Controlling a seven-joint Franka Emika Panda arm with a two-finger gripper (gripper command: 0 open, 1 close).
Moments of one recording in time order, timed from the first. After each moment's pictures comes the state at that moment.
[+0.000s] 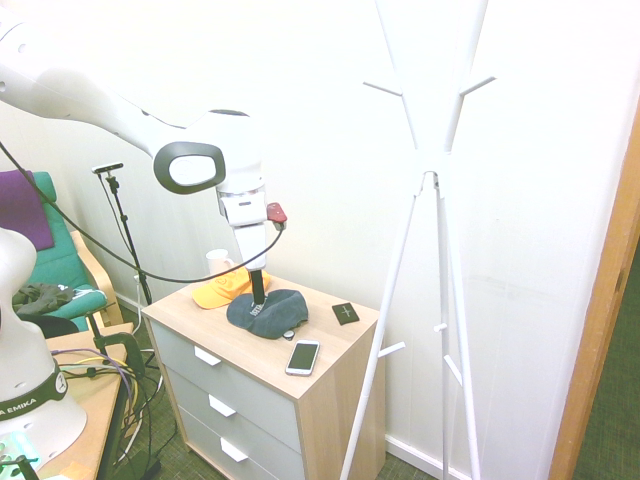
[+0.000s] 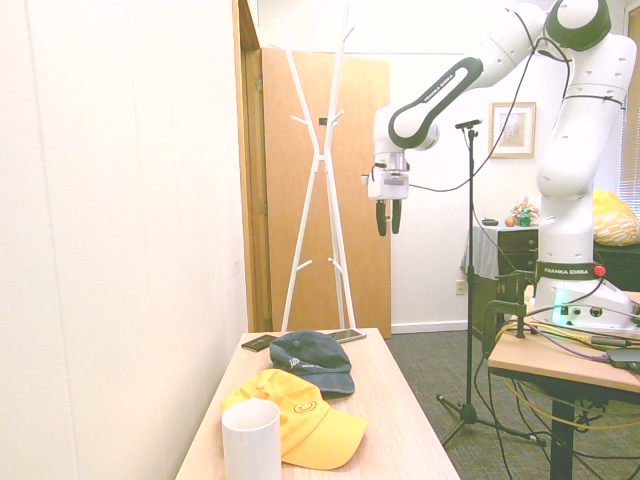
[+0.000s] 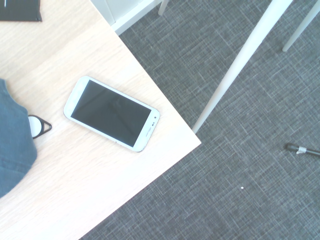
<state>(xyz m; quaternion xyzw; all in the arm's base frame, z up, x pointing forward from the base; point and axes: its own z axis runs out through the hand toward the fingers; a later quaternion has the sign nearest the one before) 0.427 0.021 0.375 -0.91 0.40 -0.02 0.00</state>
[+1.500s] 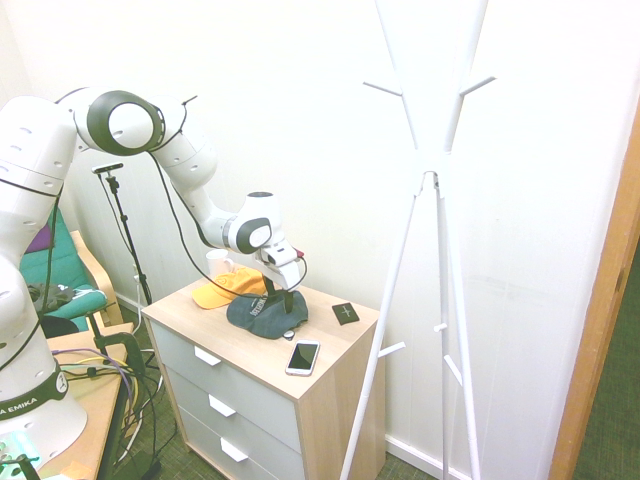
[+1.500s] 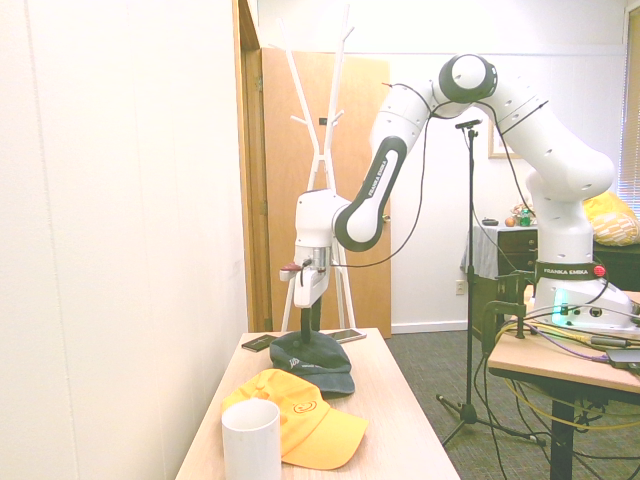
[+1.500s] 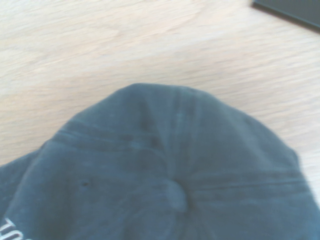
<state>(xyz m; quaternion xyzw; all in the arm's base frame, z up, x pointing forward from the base) 0.511 0.303 0.151 -0.98 0.21 -0.05 0.02</state>
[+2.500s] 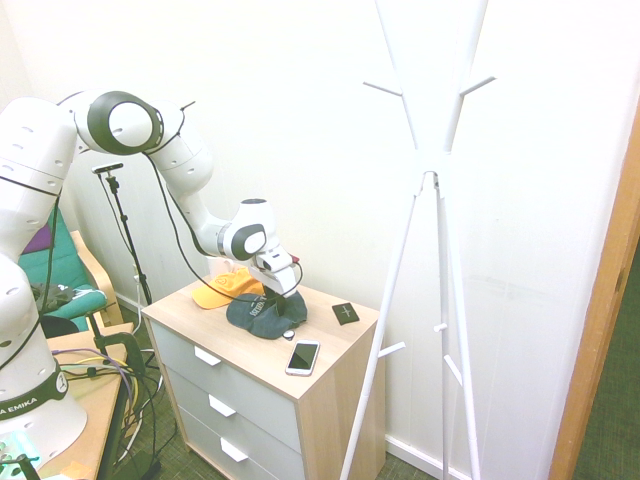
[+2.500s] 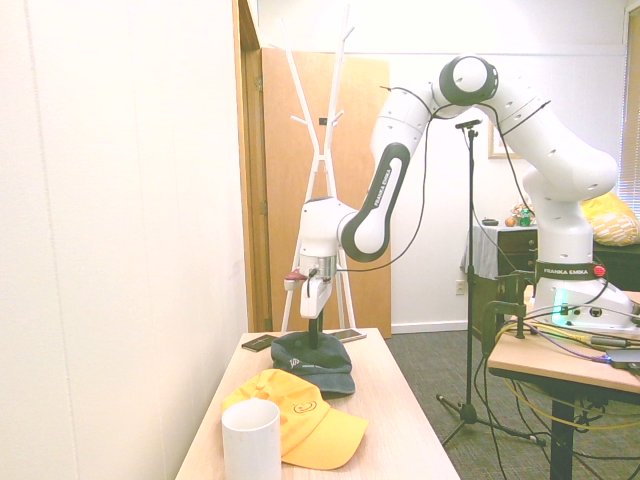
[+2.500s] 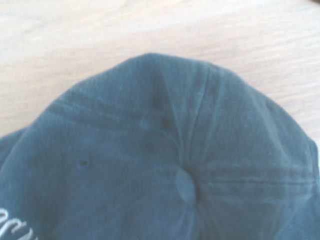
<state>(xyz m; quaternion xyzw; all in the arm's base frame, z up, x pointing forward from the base) 0.497 0.300 0.137 -0.98 0.21 -0.06 0.01</state>
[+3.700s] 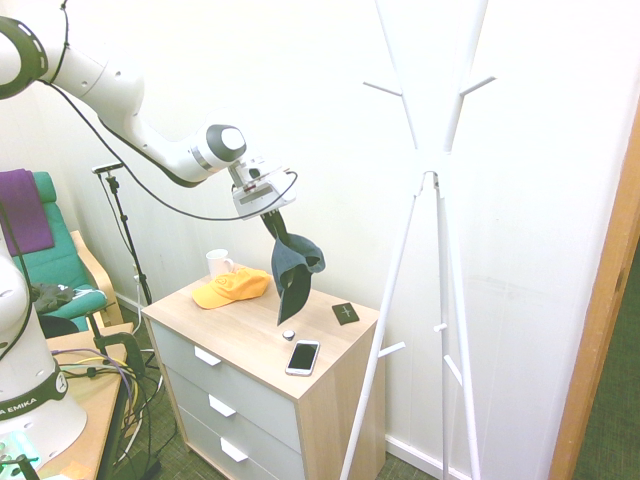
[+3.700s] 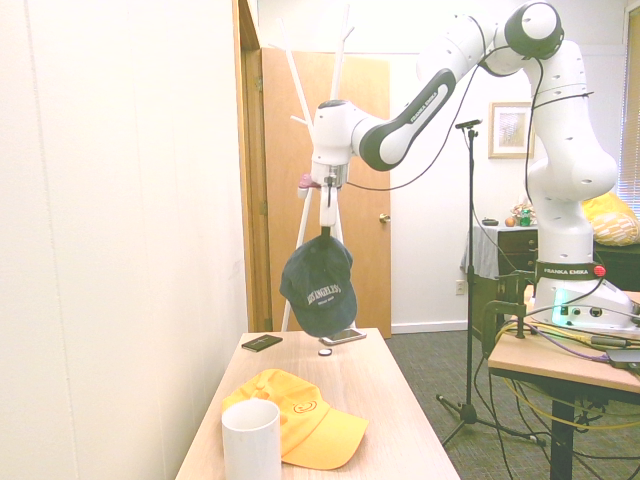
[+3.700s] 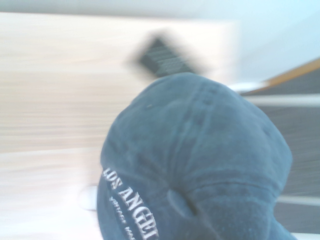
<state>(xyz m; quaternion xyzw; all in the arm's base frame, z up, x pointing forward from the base) 0.485 0.233 0.400 -0.96 0.11 -0.21 -0.16</state>
